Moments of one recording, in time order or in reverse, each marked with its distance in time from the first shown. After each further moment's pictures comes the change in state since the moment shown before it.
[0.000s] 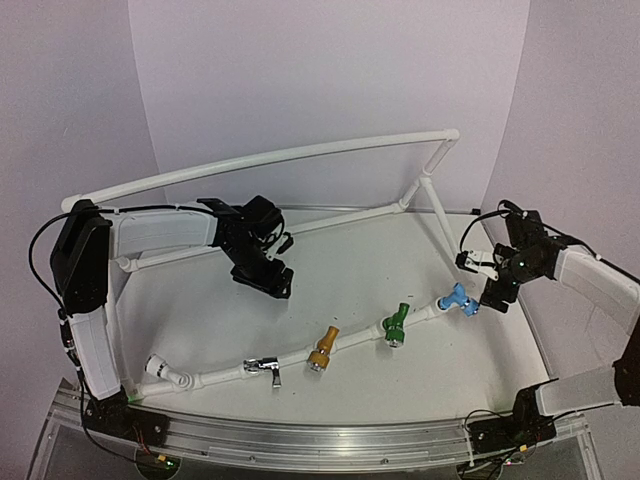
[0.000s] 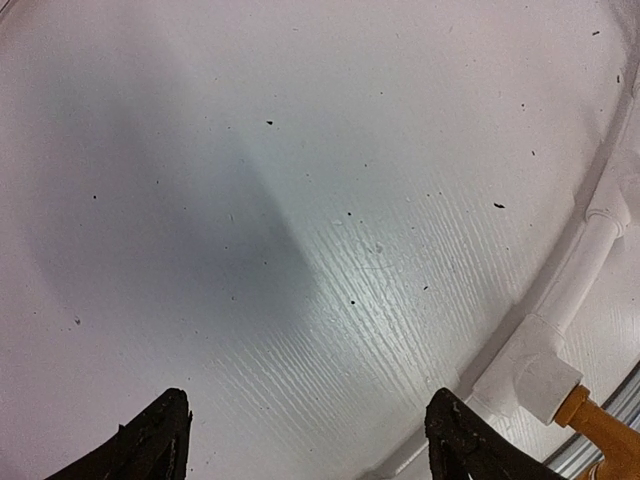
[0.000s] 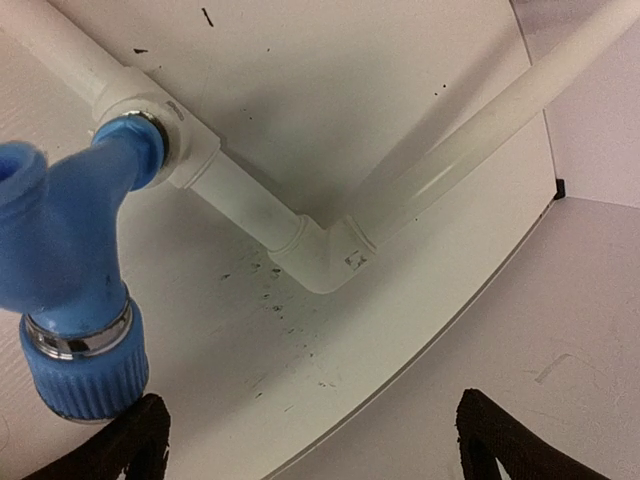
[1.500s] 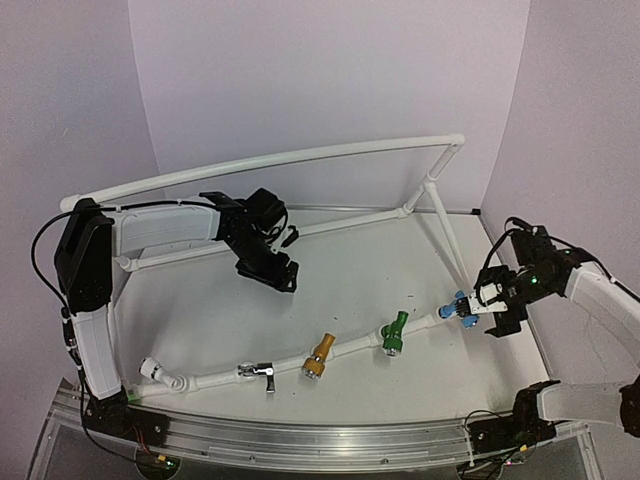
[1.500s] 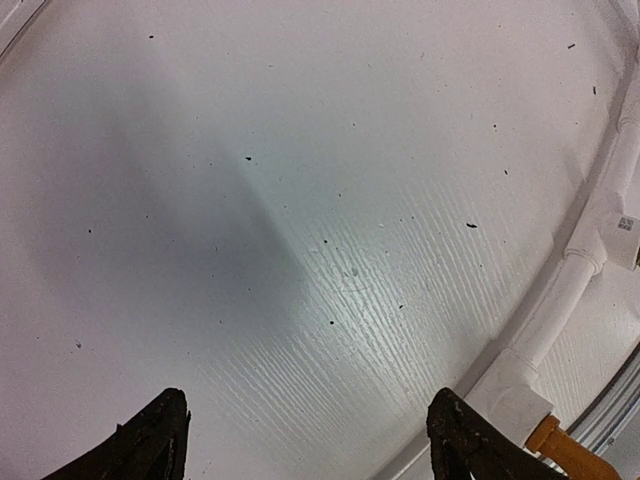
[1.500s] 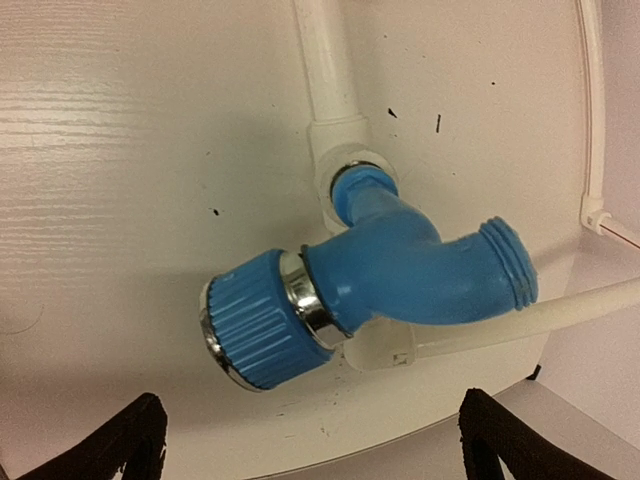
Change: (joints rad) left arm 0.000 0.025 0.071 -0.018 0.025 0.016; right arm 0.029 -0.163 -0.076 -0.200 -0.198 -0.540
